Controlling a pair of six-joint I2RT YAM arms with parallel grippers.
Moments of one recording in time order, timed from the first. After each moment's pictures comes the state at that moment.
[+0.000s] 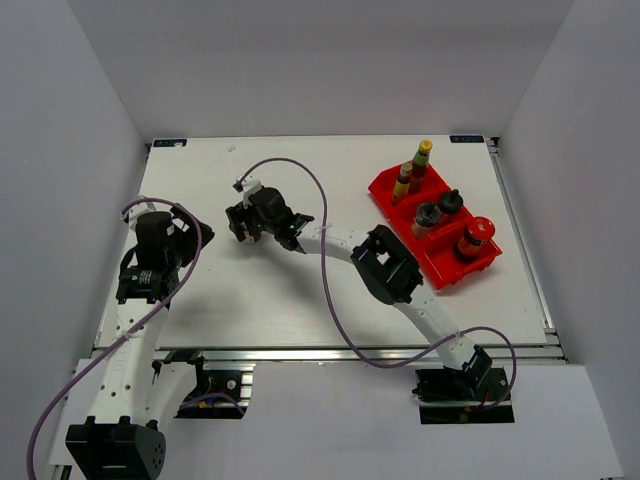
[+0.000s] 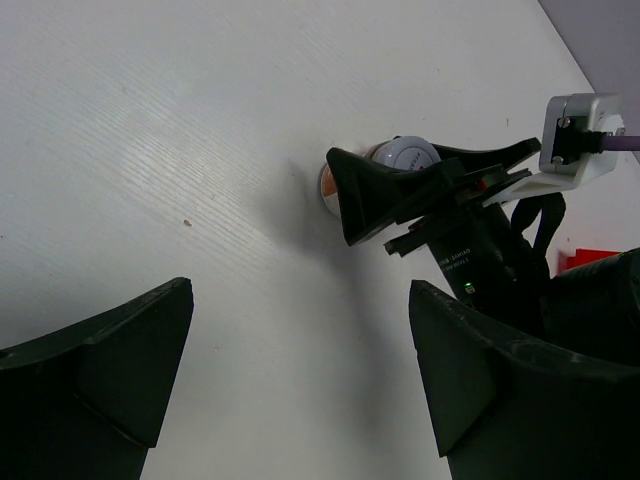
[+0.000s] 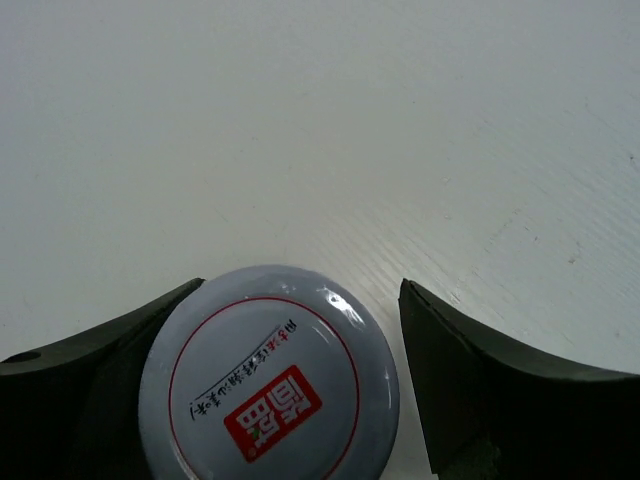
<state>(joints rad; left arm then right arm) 0.00 0.83 0.83 -0.58 -0.15 -0.72 0.94 2.51 1.97 0.17 0.00 0.12</state>
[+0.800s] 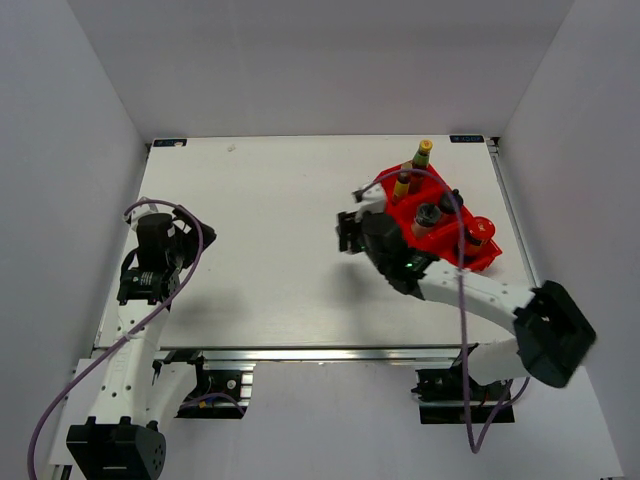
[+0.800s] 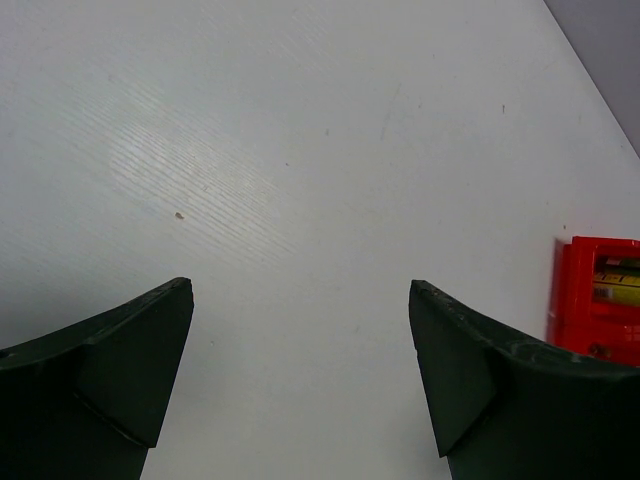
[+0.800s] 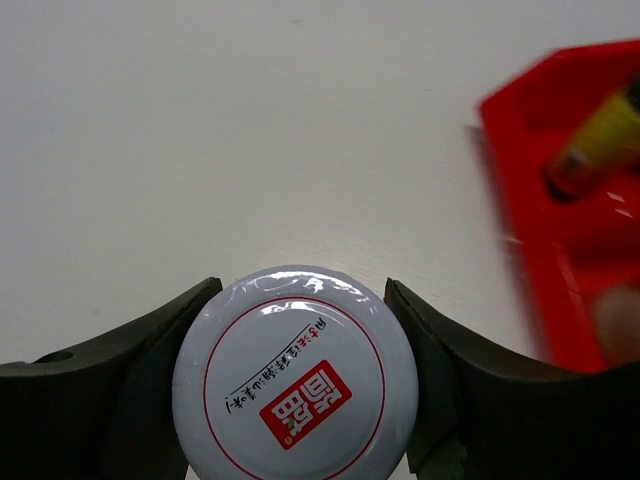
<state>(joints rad) 0.00 0.82 0.80 -0.57 -0.13 -0.72 0.86 1.40 0.83 0.21 0.39 0.19</state>
